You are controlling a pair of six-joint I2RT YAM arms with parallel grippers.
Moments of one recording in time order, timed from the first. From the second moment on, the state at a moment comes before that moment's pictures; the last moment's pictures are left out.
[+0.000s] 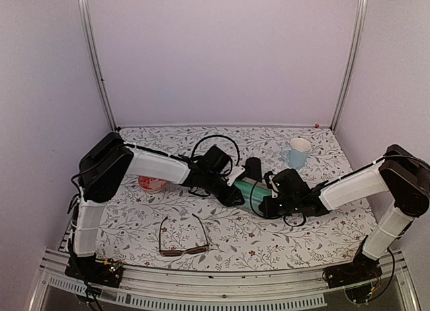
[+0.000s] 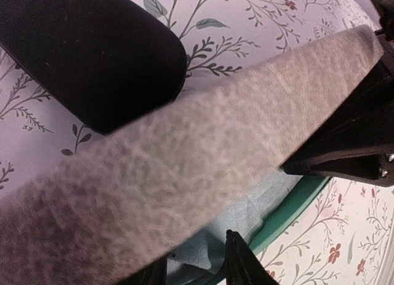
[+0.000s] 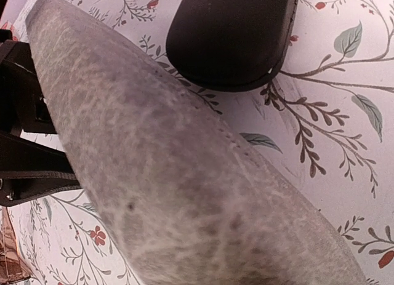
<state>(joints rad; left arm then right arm) -0.89 2.20 1.45 -0.14 0.34 -0.07 0.82 1.65 0.65 0.16 0.05 0.59</state>
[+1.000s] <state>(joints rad) -0.89 2.14 1.47 -0.19 0.28 -0.03 0.82 1.50 0.61 0.11 0.04 0.59</state>
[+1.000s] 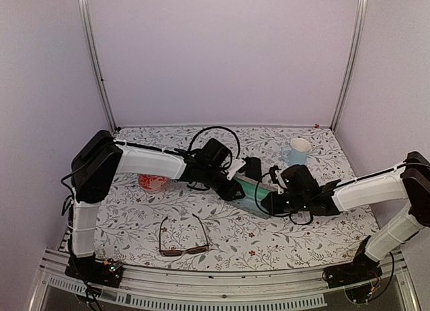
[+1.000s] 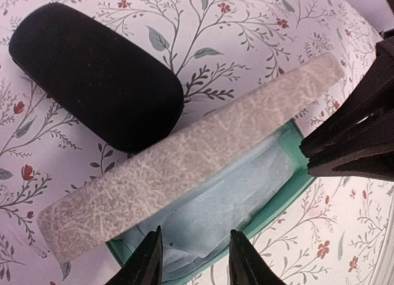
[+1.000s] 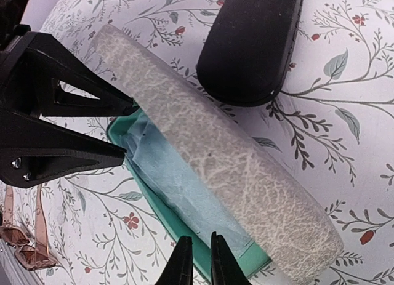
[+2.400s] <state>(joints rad) -0.75 1.50 0.87 -0.10 0.11 -0.23 0.73 1.37 0.79 -0.10 -0.03 0.42</state>
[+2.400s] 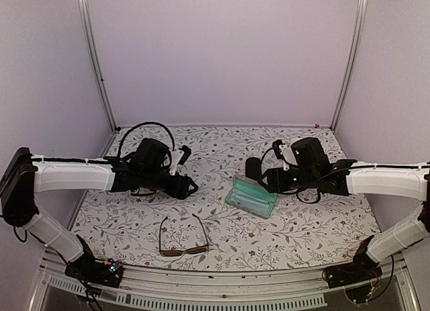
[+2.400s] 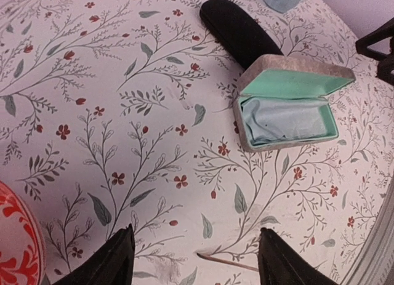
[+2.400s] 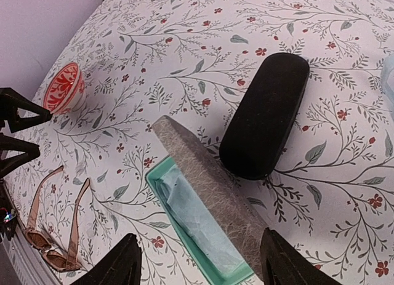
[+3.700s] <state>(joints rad) -0.81 1.16 0.58 -0.27 -0.15 -0.47 1.11 2.03 1.31 -0.20 -0.27 0.52</state>
